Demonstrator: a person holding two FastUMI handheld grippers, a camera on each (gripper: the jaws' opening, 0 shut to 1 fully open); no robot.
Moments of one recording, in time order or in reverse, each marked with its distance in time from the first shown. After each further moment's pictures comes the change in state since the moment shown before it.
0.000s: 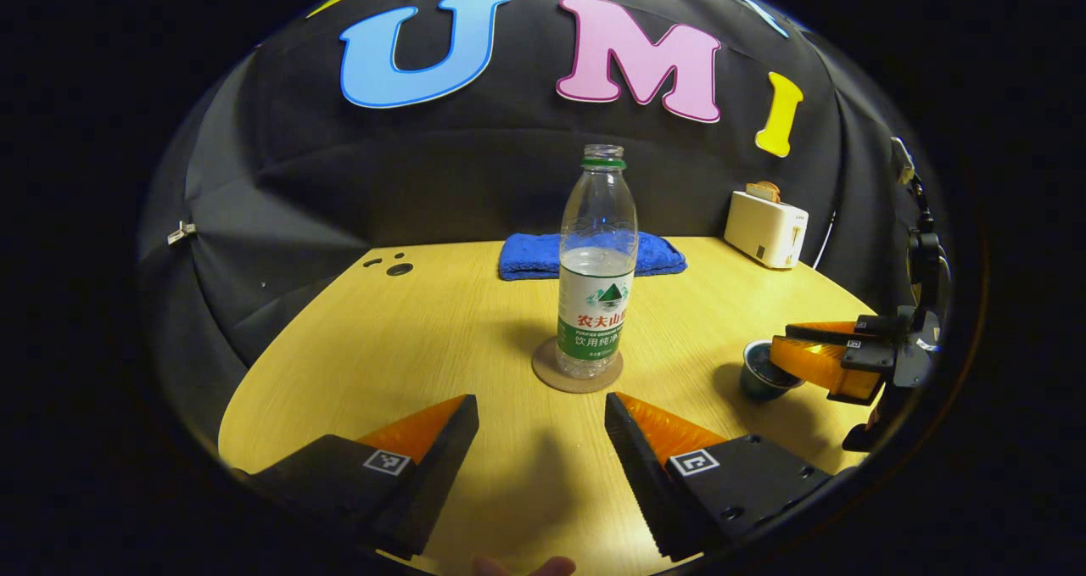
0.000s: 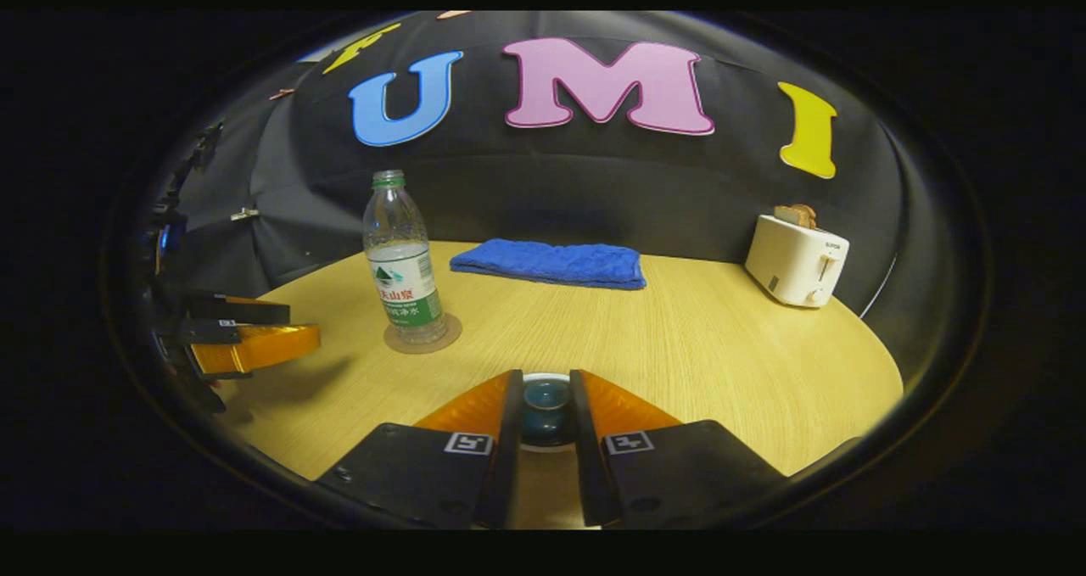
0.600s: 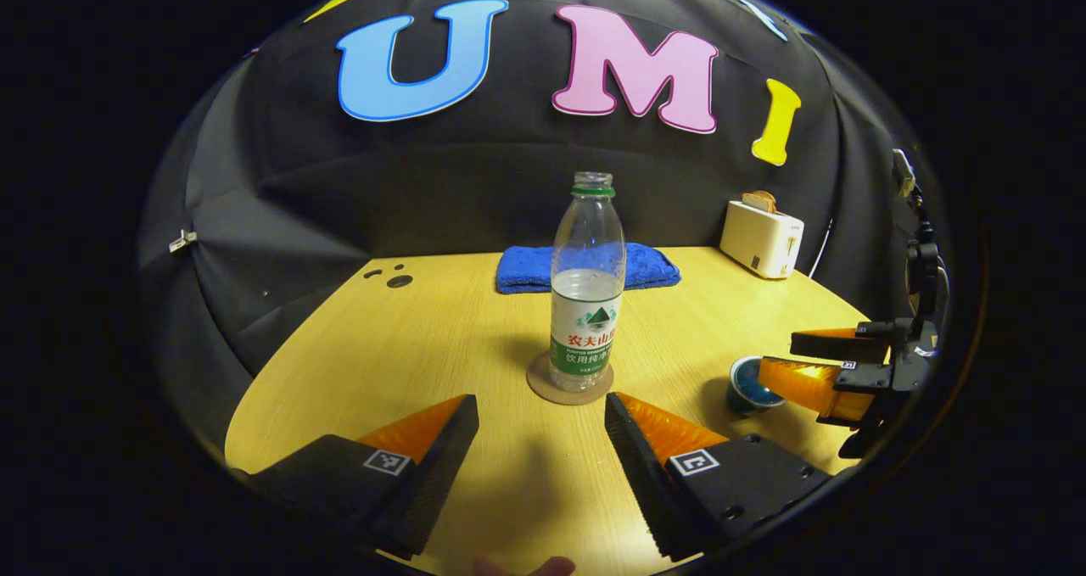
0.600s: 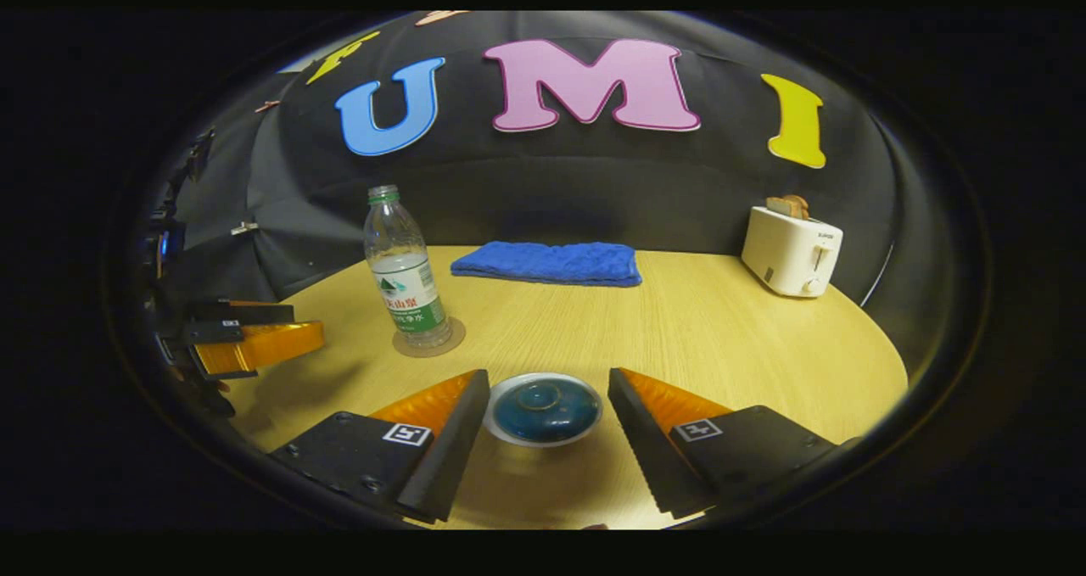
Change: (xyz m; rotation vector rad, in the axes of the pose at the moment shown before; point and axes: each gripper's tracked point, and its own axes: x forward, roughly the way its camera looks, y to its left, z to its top) left arm -0.017 -0.003 0.022 0.001 -0.025 0.003; right arm -0.020 -0.005 0.014 0.057 0.002 -0.001
